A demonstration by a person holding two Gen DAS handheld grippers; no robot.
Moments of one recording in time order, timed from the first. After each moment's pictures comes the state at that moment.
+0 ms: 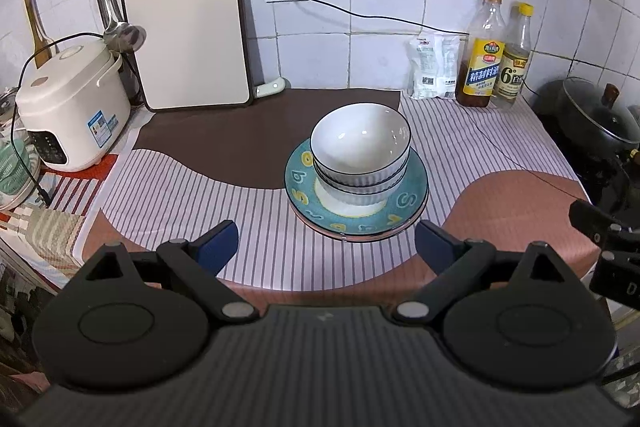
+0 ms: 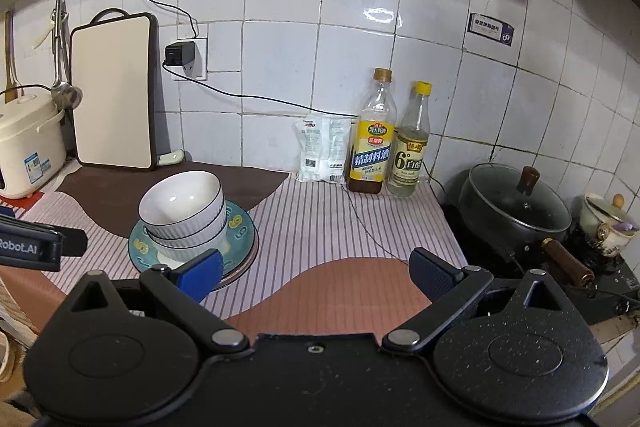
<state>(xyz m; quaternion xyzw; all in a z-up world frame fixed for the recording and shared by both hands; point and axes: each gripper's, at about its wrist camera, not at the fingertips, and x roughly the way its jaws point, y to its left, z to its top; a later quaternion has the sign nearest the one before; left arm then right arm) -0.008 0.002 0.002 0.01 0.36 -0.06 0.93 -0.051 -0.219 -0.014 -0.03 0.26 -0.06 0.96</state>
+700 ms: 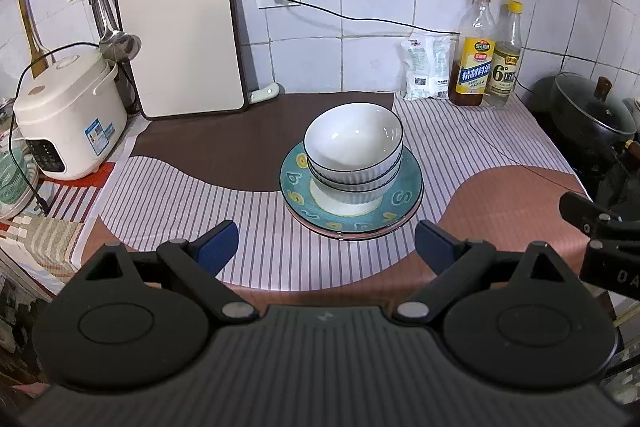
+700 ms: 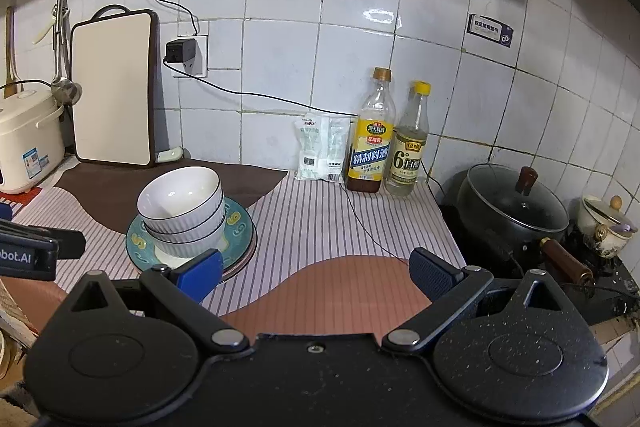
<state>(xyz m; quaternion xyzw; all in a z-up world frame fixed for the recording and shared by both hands) -0.018 -0.001 -0.002 0.03 0.34 -0.07 0.94 -0.051 -0.219 -0.018 -0.03 0.26 -0.06 0.96</state>
